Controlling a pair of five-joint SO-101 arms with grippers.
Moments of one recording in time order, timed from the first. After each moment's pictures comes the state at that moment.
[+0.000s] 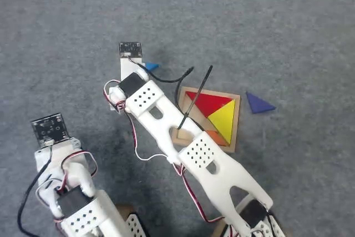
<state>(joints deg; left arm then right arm) -41.1 -103.1 96.9 56.3 -8.5 -50.1 73.6 -80.0 90.6 -40.0</state>
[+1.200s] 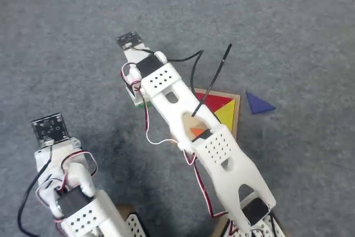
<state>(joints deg) -41.1 -103.1 96.9 56.3 -8.5 -43.0 58.7 -61.6 88.0 -9.1</state>
